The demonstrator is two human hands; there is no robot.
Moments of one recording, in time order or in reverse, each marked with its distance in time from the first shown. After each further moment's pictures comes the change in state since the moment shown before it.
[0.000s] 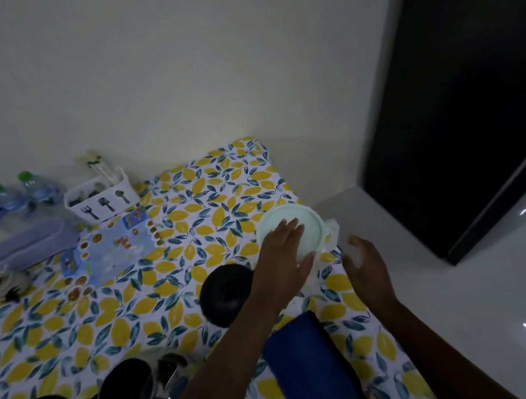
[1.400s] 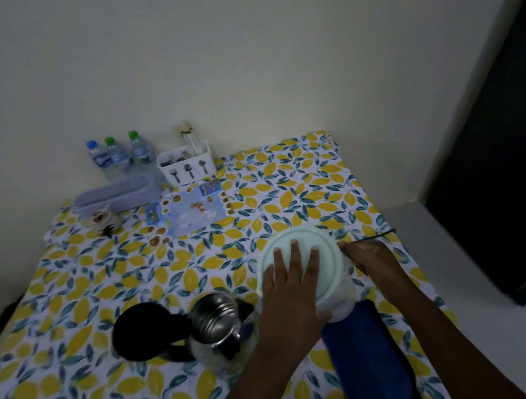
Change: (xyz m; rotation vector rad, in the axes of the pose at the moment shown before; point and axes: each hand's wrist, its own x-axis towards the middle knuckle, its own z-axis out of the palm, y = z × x) left_hand -0.159 -0.014 -0.085 0.223 -0.066 -0.256; right_hand -0.040 -0.118 0.056 0.356 -0.416 0.002
